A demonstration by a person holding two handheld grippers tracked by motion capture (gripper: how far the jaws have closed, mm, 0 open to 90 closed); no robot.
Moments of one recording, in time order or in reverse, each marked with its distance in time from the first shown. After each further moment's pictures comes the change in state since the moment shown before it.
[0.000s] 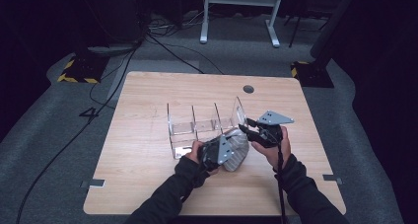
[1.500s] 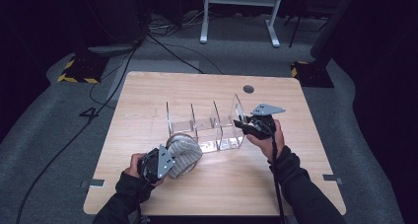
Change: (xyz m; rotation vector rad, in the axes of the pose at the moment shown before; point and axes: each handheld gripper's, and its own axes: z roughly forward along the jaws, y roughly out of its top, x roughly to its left) left arm 0.049 -0.105 -0.119 0.109 0.197 -0.076; right arm -0.014 0.008 0.029 0.061 0.069 0.027
